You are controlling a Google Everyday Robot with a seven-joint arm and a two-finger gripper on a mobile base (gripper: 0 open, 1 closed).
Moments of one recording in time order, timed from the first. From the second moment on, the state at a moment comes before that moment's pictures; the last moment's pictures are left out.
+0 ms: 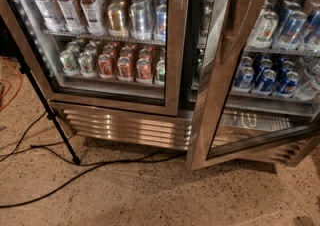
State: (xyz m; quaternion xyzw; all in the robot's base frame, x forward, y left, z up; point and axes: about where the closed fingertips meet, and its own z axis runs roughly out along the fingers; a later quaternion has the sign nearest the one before) arm 0.313 -0.449 1.380 -0.09 0.68 -0.66 0.31
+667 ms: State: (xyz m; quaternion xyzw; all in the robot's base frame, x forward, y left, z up) arm 0.248 -0.583 1.378 0.00 0.63 -0.78 0.07
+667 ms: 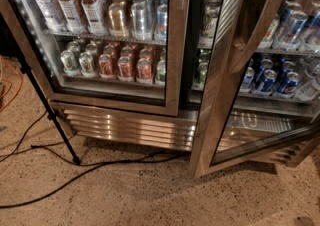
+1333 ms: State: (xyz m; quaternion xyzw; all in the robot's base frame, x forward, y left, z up) arm 0.192 -0.697 1.400 0.06 0.49 -0.86 -0.11
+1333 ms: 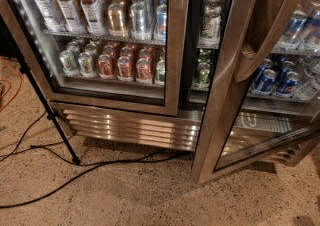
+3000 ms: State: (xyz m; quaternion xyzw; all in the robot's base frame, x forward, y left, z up) arm 0.103 -0.722 1.399 0.21 0.36 -0.89 -0.19
